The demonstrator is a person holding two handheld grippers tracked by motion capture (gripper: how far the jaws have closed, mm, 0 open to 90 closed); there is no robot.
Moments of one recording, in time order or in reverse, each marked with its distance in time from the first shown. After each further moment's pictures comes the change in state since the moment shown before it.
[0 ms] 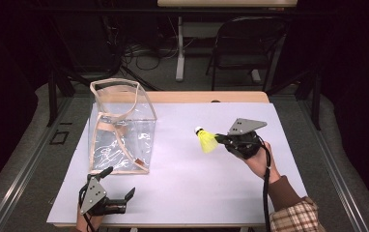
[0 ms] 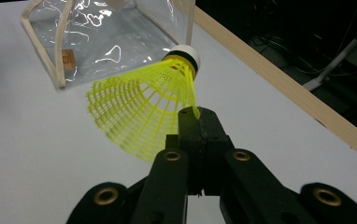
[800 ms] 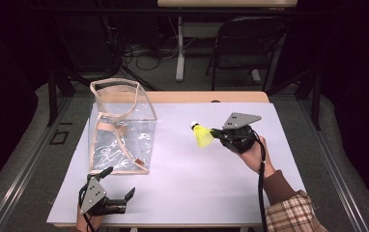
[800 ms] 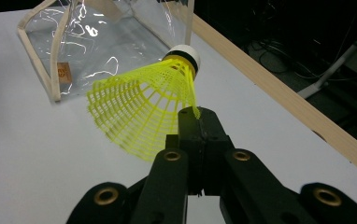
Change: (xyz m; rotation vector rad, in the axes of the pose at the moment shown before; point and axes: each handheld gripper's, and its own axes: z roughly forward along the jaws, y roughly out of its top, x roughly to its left) left arm 0.000 0.000 0.000 -0.001 -0.001 -0.002; right arm -0.003 0.015 0.011 -0.012 0.000 -0.005
